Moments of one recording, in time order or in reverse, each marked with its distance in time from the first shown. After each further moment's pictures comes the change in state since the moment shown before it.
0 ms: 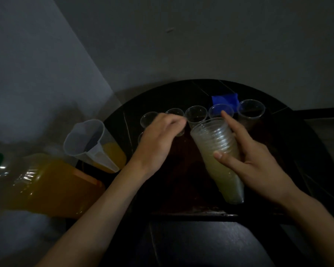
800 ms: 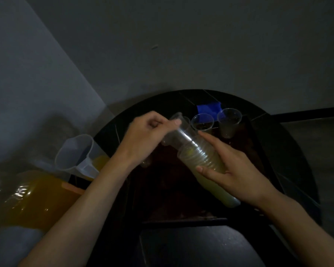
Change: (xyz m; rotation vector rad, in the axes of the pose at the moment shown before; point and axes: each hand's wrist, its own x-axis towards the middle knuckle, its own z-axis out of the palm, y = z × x) left_hand 0.024 0.038 0.005 0.140 0.035 -0.038; right_hand -0.008 0.016 -0.019 -0.243 -0.056 -0.056
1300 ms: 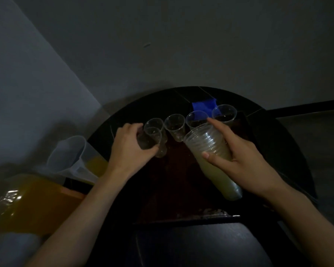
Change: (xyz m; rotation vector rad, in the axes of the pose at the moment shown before) left_hand 0.005 -0.063 0.005 0.599 0.192 0.045; right_hand 0.000 0.005 -0.019 0.127 0.111 0.055
